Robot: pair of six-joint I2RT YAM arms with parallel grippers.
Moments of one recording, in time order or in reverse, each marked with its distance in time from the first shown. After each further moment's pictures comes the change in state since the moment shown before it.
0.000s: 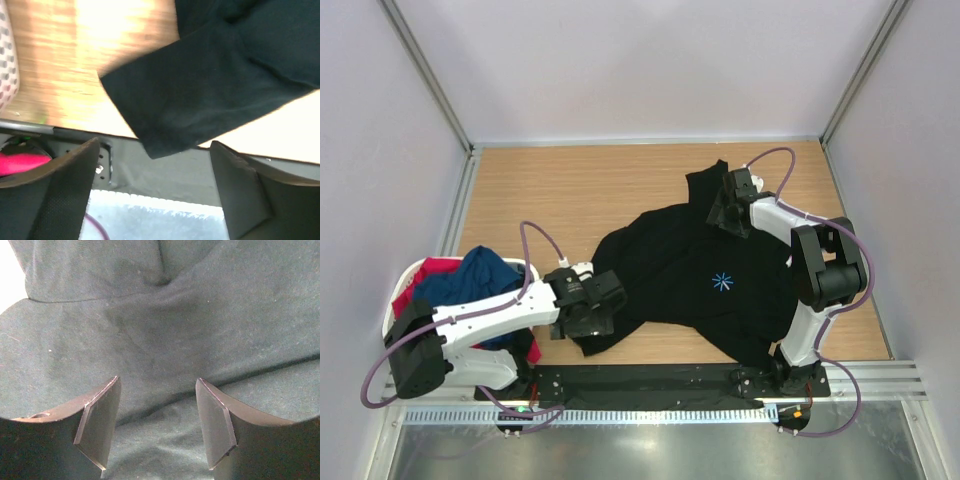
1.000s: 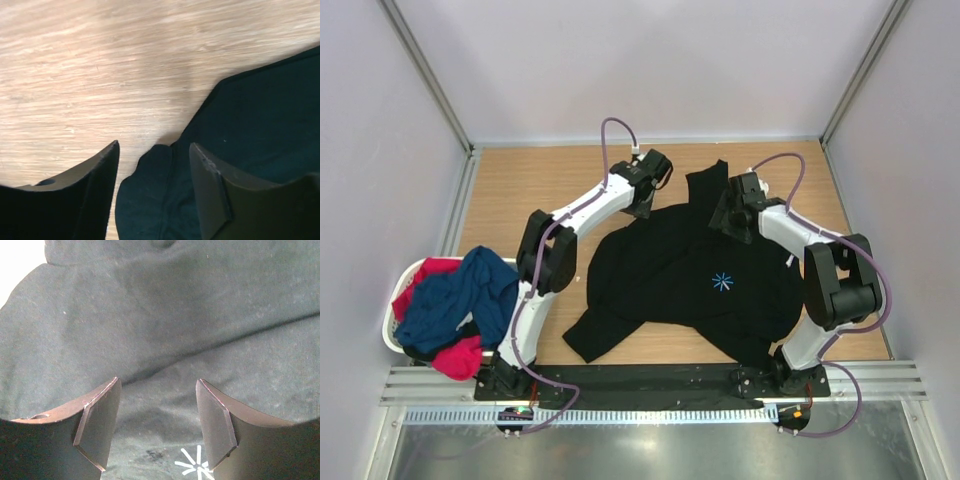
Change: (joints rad) left arm 0.394 1.006 1.178 0.175 -0.195 0.819; right arm 0.000 -0.139 -0.085 -0.032 -0.061 0.018
